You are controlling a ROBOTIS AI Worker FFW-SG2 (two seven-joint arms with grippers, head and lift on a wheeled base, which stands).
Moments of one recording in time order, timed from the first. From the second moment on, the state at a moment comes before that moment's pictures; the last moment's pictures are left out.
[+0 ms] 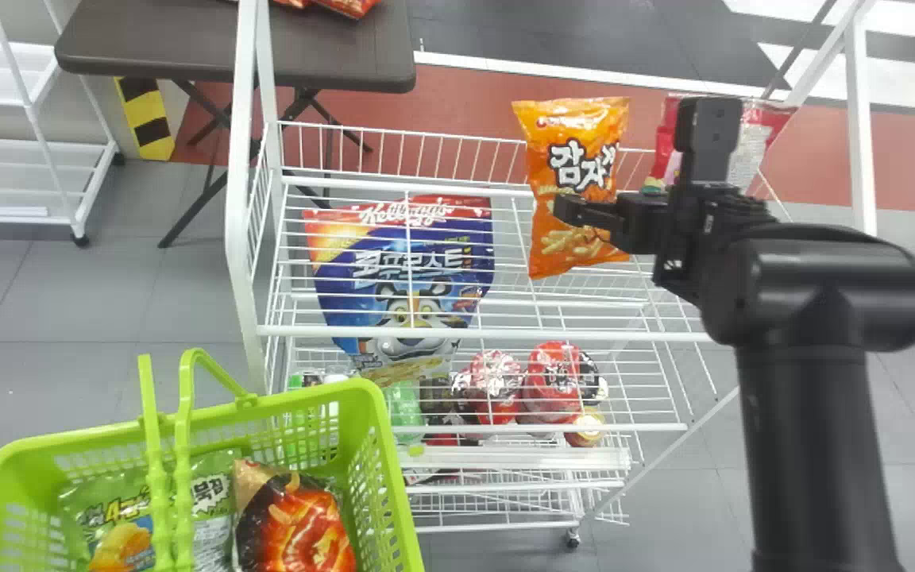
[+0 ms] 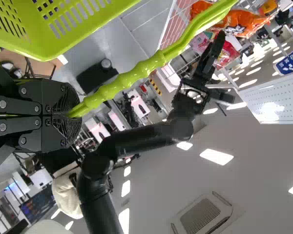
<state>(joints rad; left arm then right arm) 0.59 0.18 0.33 -2.16 0.37 0.99 -1.57 -0.29 -0.13 -0.08 -1.62 0.02 0.88 0.24</state>
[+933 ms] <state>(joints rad) 0.59 0.18 0.34 -2.15 0.37 0.98 -1.57 -0.12 -0.12 -0.10 -1.84 -0.06 0.89 0.27</state>
